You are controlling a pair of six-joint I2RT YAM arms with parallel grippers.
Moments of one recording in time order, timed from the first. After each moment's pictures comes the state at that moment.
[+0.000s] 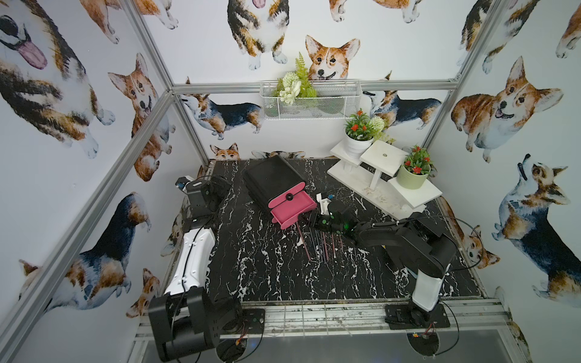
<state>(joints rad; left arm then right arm) 0.22 1.21 0.87 -0.06 0.00 -0.80 0.81 1.84 0.88 0.57 -0.24 0.99</state>
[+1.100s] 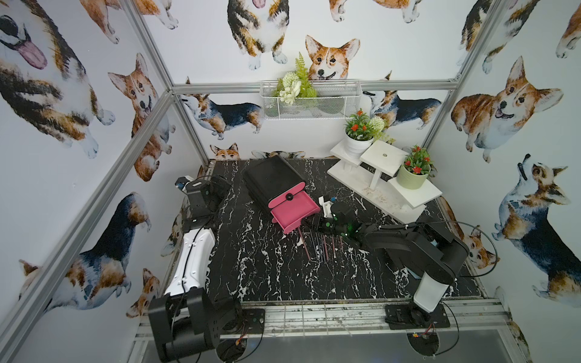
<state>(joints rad) 0.22 1.20 0.87 -0.06 -0.01 -0.80 0.81 1.76 0.84 0.47 -0.27 0.99</state>
